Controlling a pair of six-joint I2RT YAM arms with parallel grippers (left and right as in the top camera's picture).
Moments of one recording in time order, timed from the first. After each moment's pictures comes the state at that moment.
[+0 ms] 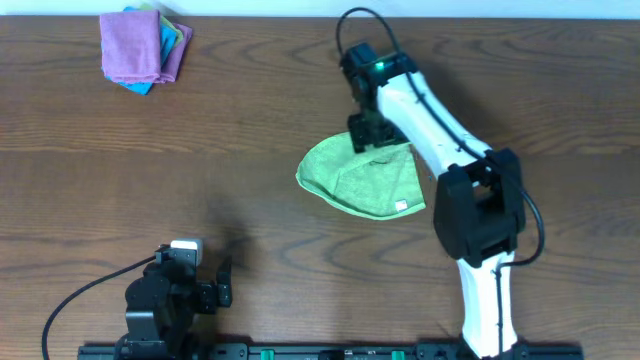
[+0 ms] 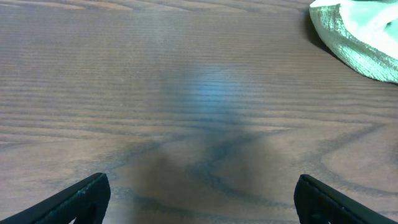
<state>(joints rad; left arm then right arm) -0.02 0.01 0.24 -0.89 0.15 -0.02 0.40 2.26 1.94 -1.24 0.13 0.25</state>
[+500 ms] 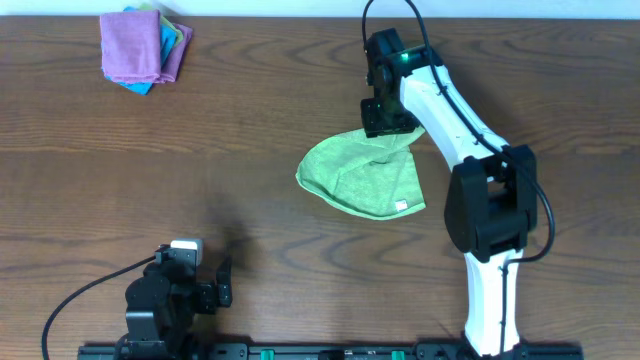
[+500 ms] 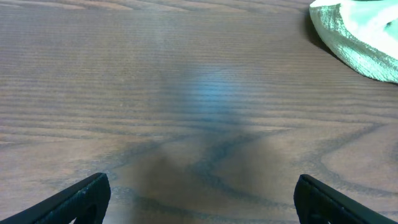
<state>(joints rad) -0.02 0.01 0.24 -0.89 0.15 -0.02 0.33 2.26 1.94 -1.14 0.01 0.23</state>
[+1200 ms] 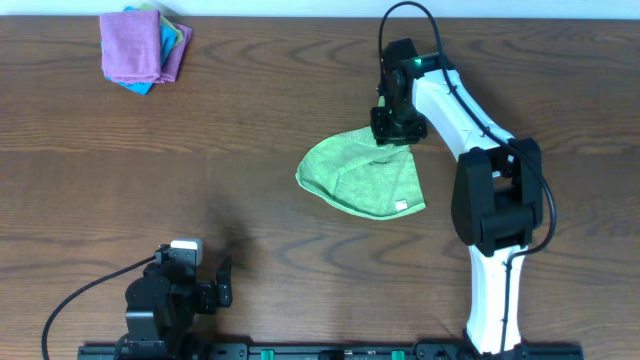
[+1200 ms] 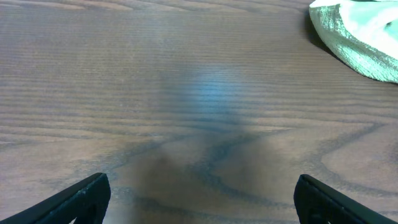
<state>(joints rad) -0.02 0.01 0.24 -0.89 0.15 -0.02 0.27 2.28 1.86 -1.10 -0.10 0.23</state>
